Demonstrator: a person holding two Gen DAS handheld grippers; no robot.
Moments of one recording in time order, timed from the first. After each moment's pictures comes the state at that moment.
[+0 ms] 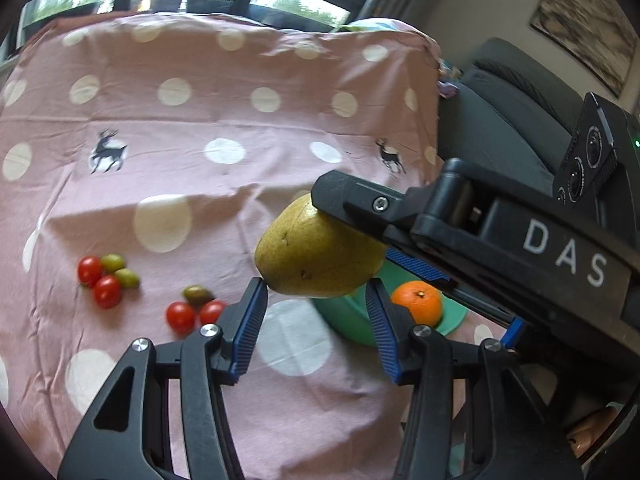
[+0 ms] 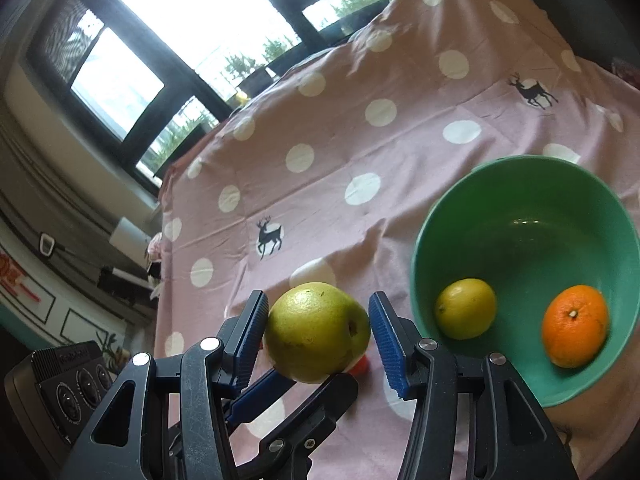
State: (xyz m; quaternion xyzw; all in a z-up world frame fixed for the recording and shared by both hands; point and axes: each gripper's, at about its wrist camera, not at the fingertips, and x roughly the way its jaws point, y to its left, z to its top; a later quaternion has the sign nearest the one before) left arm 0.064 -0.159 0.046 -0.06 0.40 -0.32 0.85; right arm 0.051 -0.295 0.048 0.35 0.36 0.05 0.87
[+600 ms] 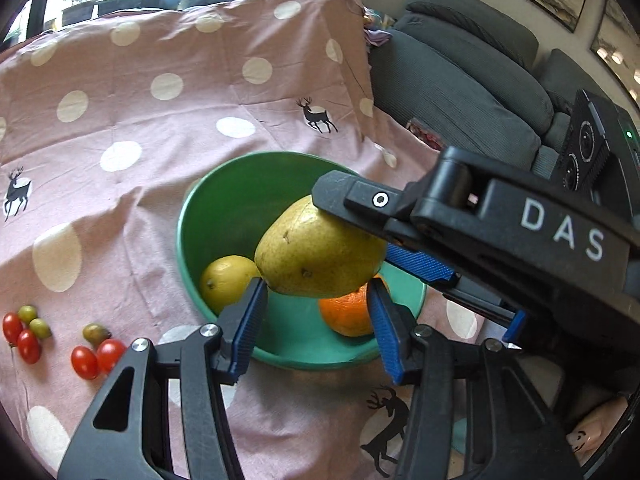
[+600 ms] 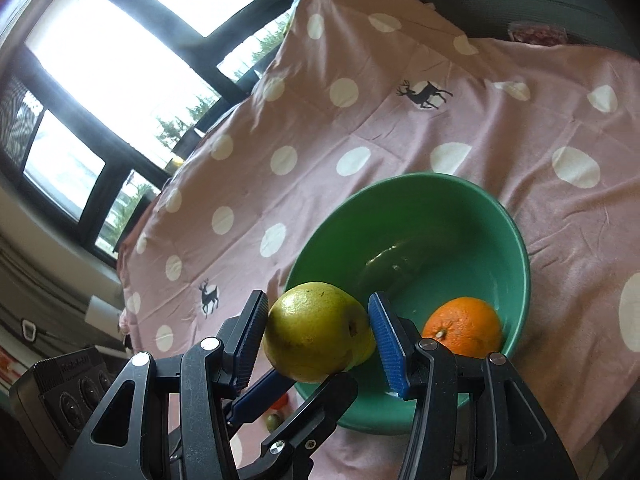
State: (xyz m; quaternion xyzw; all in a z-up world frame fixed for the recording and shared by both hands) left arm 0.067 -0.245 0.027 0.00 0.41 -0.42 0.81; right arm 0.015 -0.381 0.023 0.42 0.33 -0.07 0.84
